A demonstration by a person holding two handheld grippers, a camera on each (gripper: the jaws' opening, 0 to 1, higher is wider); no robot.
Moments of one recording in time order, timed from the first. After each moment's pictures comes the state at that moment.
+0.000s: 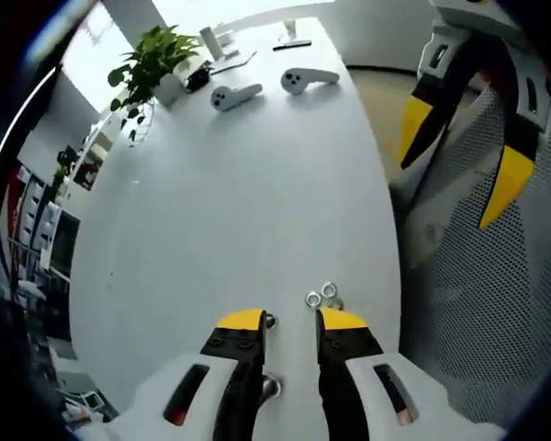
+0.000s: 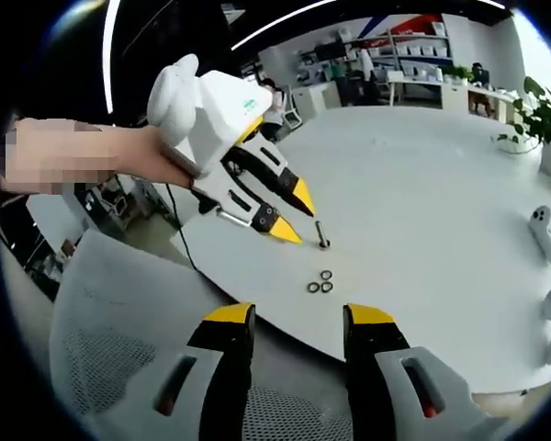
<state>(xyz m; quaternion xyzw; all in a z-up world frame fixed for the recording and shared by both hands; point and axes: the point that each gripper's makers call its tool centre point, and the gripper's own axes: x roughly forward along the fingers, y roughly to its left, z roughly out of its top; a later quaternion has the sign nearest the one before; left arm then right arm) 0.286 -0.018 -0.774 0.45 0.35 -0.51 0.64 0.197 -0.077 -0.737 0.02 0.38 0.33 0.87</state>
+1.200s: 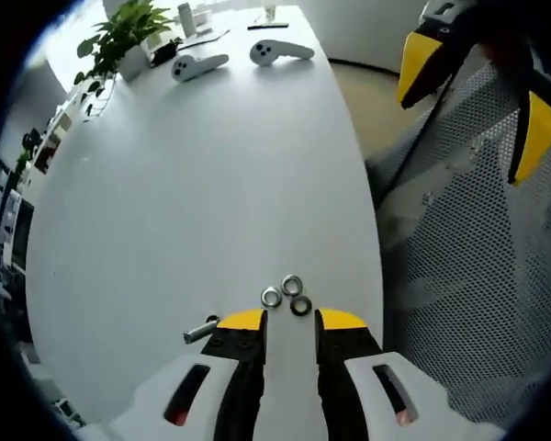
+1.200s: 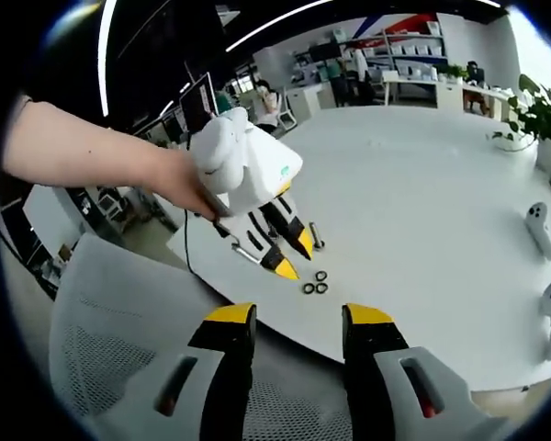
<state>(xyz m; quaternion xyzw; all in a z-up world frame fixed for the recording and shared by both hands) 0.264 -0.014 -0.841 0.41 0.42 -0.57 0.58 0.201 -0.081 -0.734 0.03 0.37 0.32 0.87</state>
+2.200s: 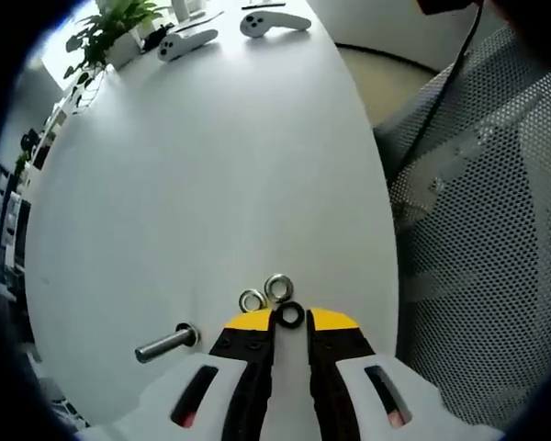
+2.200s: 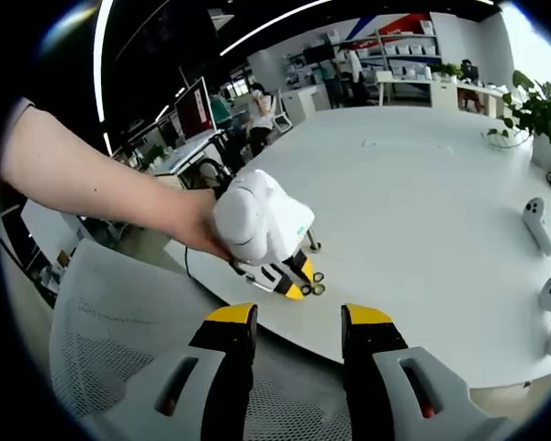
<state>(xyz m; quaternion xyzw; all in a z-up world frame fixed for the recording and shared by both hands) 0.258 -0.018 -0.876 0.43 0.43 -0.55 0.57 0.203 -0.083 -0.735 0.04 0.37 0.31 0.87</state>
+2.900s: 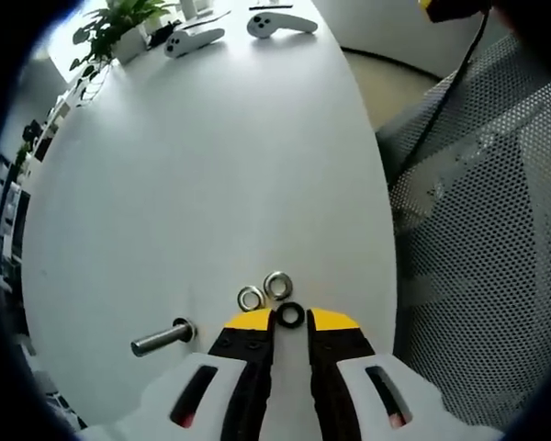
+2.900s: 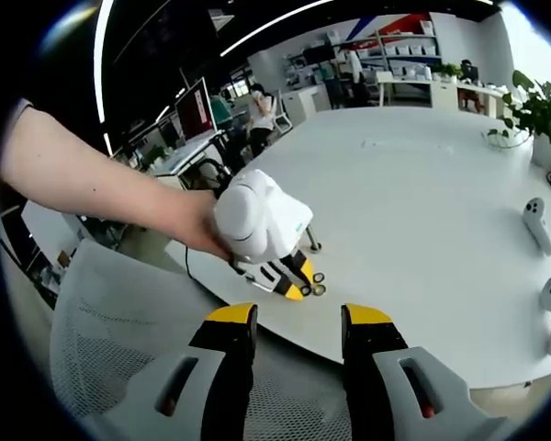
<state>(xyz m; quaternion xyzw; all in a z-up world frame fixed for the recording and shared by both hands) 0.256 -0.016 -0.877 0.42 0.44 -0.55 0.58 0.202 -0.083 -0.734 0.04 0.37 0.31 0.87</state>
